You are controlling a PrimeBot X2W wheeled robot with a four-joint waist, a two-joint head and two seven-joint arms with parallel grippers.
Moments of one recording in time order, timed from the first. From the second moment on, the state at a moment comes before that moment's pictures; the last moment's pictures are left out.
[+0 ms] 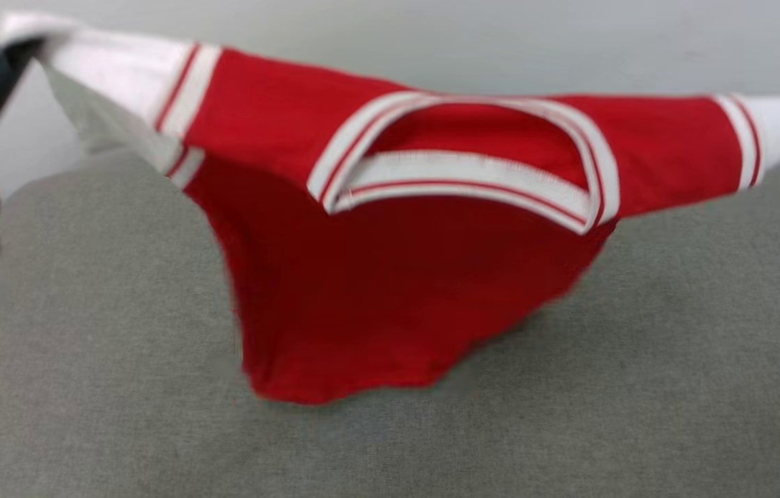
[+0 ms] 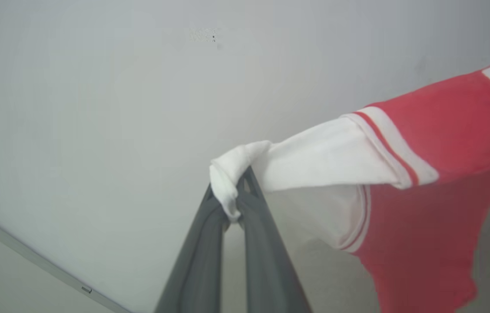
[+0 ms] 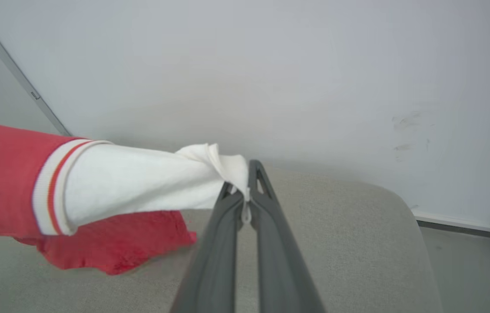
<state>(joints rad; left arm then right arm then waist) -0.57 0.89 -0.10 -0.44 -0.71 -0.11 0.63 -0.52 -0.51 -0.27 -0.29 0.76 0.13 1.08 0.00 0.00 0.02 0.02</state>
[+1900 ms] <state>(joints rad) -1.43 0.42 -0.44 0.75 -0.35 -0.11 -0.21 -1.24 -0.40 -0.07 0.61 0.34 0.13 0.20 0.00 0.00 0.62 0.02</state>
